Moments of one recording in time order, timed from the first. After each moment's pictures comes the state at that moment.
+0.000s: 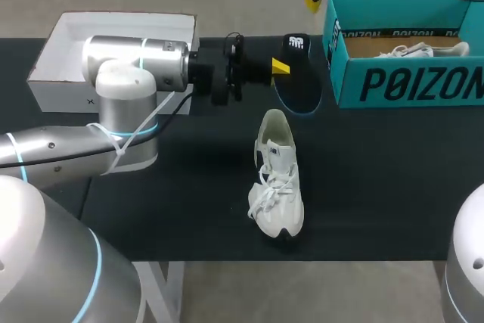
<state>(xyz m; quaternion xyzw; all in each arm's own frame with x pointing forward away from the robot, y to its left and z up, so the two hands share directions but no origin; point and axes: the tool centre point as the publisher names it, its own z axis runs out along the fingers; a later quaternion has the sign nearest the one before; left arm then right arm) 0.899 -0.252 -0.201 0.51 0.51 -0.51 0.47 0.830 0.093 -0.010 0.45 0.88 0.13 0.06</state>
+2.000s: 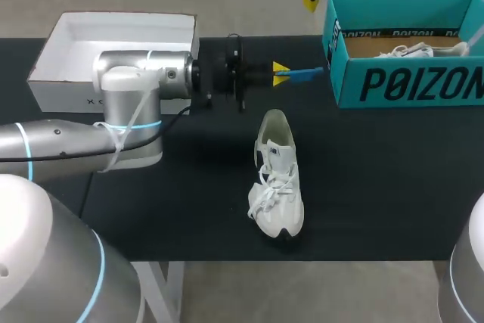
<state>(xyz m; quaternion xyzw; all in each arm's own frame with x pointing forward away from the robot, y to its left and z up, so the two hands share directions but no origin) 0.906 -0.257 -0.220 0.29 0.62 -0.68 0.26 0.825 0.097 -0.004 0.44 0.89 0.13 0.06</state>
